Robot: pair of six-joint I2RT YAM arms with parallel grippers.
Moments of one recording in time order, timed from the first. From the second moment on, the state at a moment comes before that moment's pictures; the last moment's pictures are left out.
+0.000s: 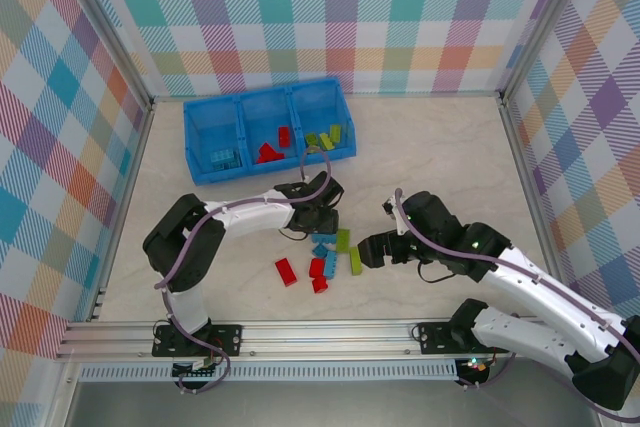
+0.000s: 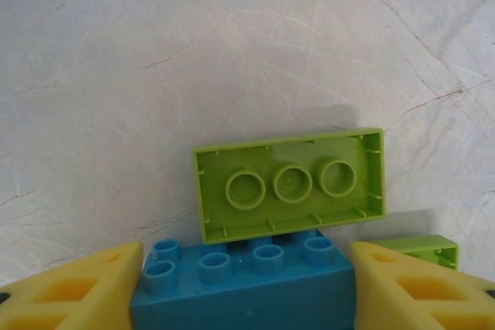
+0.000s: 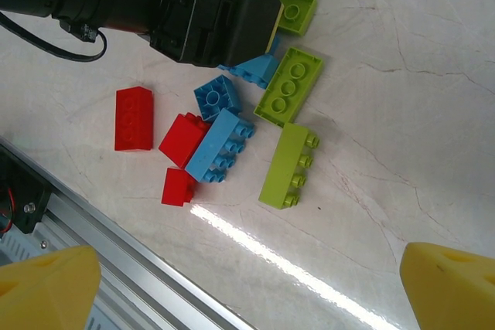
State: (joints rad) left arm -0.82 1.81 1.15 -0.53 -0.13 -0.69; right arm 0.81 0.87 0.82 -0.82 -0.13 0.49
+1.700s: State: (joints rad) left arm -0.33 0.92 1.19 -0.69 0.15 -0.02; right arm 0.82 1.74 1.29 -0.71 0.11 0.80
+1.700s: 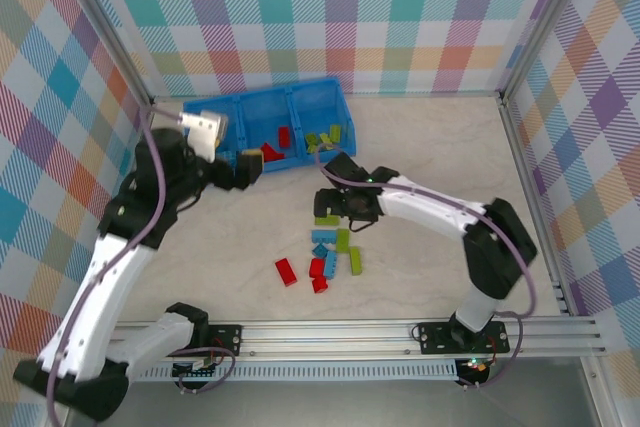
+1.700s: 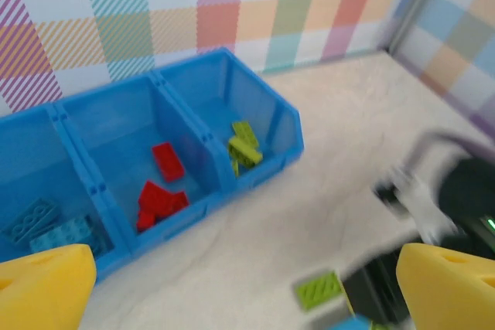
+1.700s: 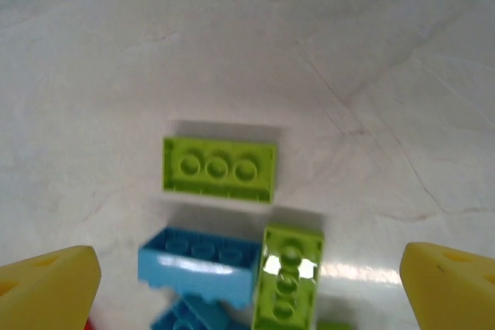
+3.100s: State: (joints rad) left arm -0.56 0.70 0.85 -0.83 0.58 0.53; right arm 0.69 1.94 1.61 -0.43 0.14 0.58
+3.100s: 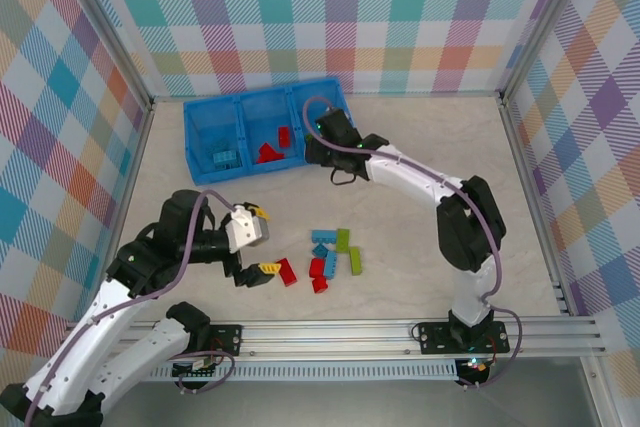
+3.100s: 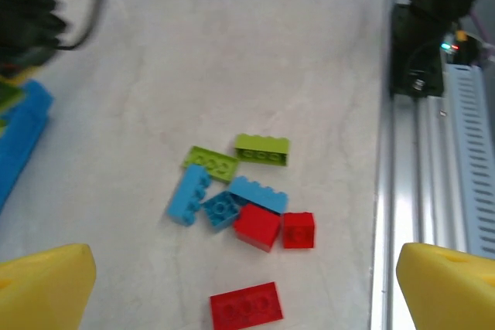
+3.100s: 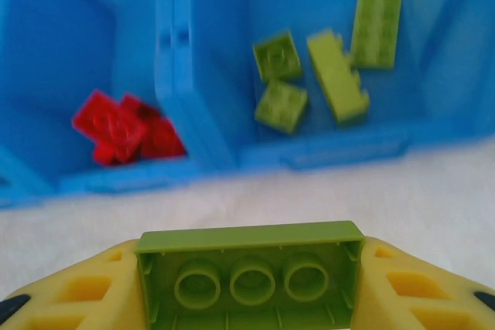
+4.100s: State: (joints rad) left arm -0.71 0.78 0.77 -0.61 0.26 0.22; right arm 0.61 1.75 1.56 -0.48 -0.11 0.38
